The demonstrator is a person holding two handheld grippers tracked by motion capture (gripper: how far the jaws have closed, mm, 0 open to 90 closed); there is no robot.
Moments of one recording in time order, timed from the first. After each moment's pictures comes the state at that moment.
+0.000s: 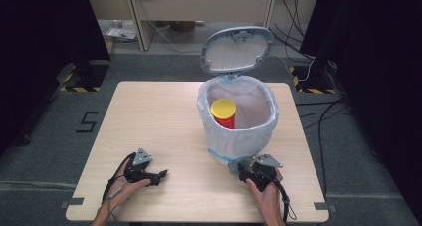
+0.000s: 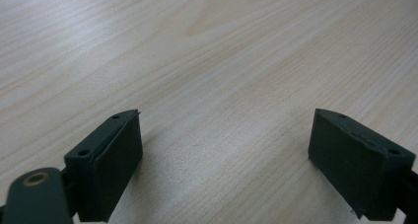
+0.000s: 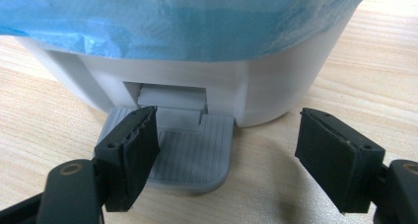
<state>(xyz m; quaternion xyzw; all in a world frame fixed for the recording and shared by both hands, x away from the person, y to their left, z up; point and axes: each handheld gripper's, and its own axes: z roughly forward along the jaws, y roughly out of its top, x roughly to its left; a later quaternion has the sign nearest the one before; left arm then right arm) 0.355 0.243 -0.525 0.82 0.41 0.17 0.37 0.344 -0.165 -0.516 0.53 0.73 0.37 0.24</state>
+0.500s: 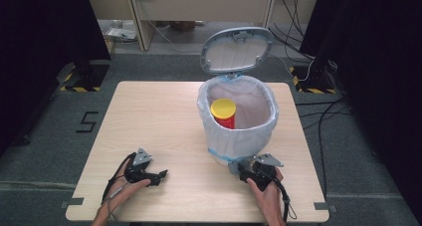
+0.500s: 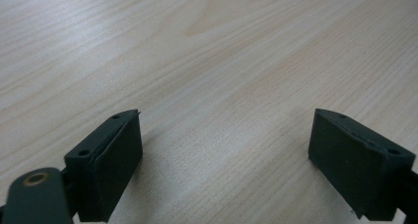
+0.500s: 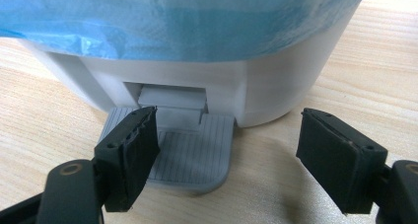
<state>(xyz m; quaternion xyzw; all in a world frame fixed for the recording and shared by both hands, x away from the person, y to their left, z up) 0.355 0.243 -0.525 0.82 0.41 0.17 0.37 0.346 -0.168 -0.516 0.52 0.73 0.37 0.23</state>
